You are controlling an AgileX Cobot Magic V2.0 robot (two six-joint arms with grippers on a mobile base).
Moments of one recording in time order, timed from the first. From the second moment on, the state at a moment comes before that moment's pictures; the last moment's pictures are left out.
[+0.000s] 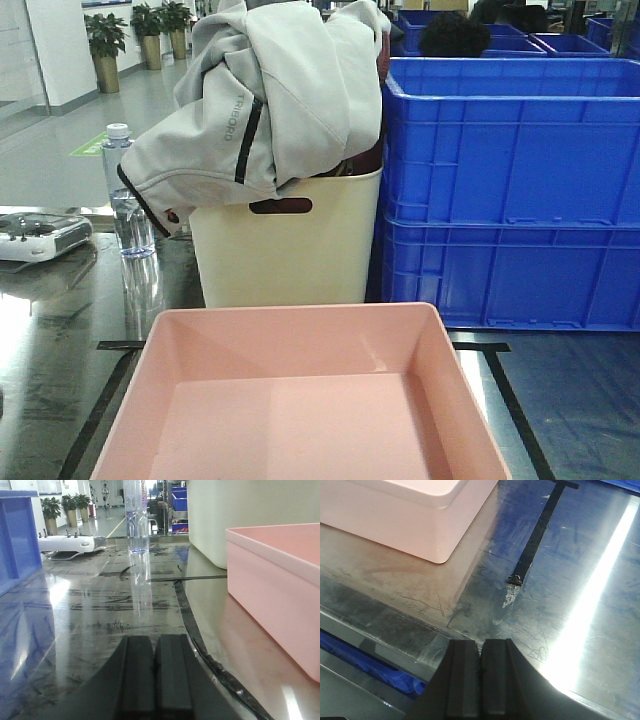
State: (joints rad) left arm -0.03 -0.01 0.03 0.10 0.10 -0.10; right arm 0.46 0.25 -0.57 -0.09 1.00 0.00
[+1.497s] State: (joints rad) left arm -0.03 -0.01 0.03 0.10 0.09 -0.10; right arm 0.03 -0.01 0.03 -0.03 0.08 0.10
